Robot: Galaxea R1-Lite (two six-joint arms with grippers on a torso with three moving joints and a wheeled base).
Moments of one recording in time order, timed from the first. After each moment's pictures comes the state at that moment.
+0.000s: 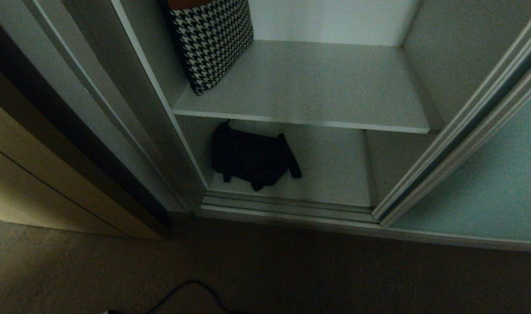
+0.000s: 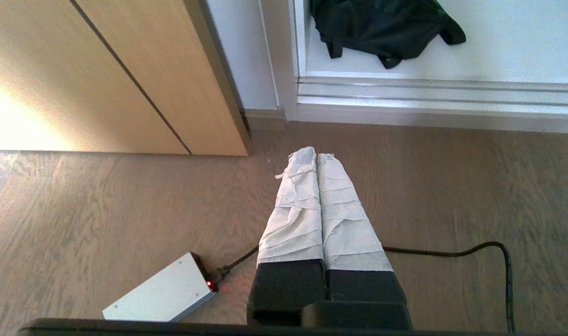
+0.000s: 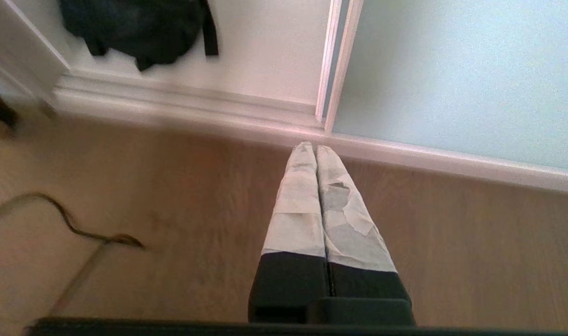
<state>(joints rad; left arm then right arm) 0.01 0.00 0.00 0.00 -0.04 0.09 0.01 0.05 -0.35 0.28 0.02 0.03</state>
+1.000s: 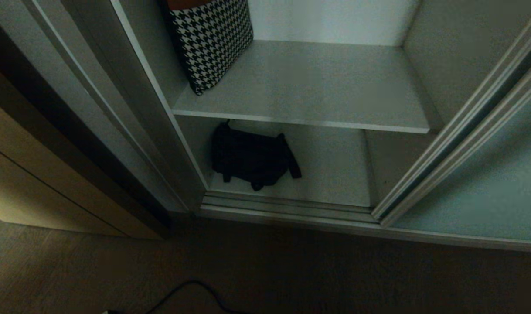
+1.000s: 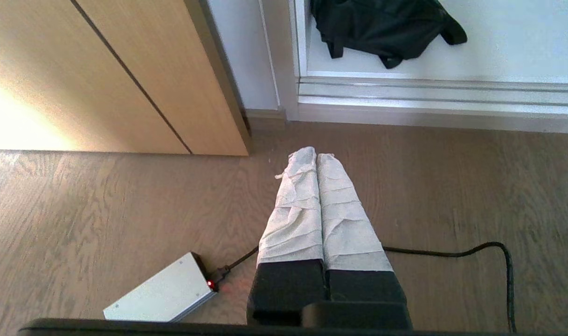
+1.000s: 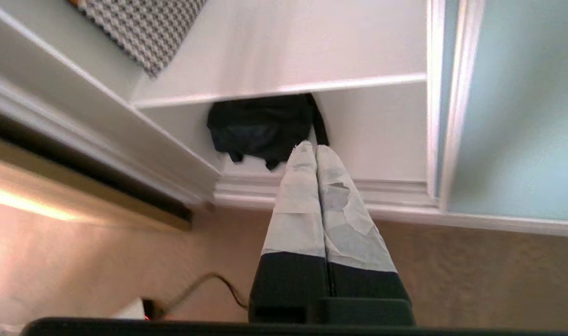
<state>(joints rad) 0.01 0.00 0.00 0.00 -0.04 0.09 0.18 0.76 -1.22 0.38 0.02 0.37</state>
